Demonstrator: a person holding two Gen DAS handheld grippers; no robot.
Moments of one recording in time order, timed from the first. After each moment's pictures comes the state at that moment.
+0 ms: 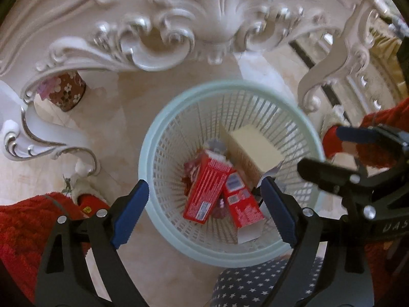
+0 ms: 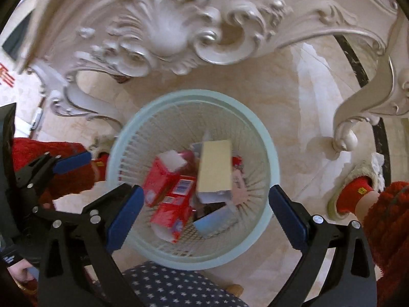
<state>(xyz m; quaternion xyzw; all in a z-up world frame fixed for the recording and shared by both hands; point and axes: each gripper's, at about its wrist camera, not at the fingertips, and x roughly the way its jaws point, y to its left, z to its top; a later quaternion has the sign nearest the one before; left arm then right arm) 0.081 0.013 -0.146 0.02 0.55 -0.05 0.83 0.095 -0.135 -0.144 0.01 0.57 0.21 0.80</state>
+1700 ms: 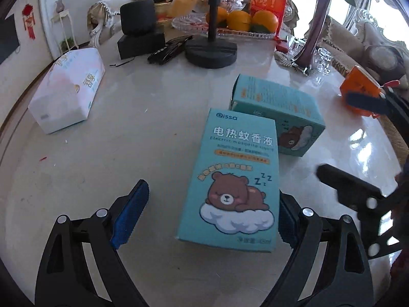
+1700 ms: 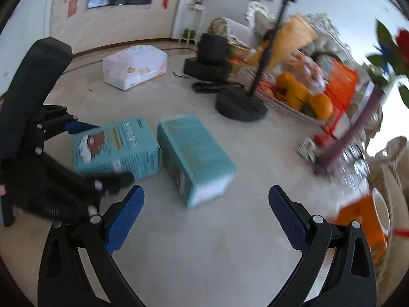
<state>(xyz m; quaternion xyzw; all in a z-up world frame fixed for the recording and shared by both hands) 0.531 0.116 0.041 -0.04 0.45 0.05 0.89 0.522 -0.018 0.067 -0.26 0.29 0.36 0.85</state>
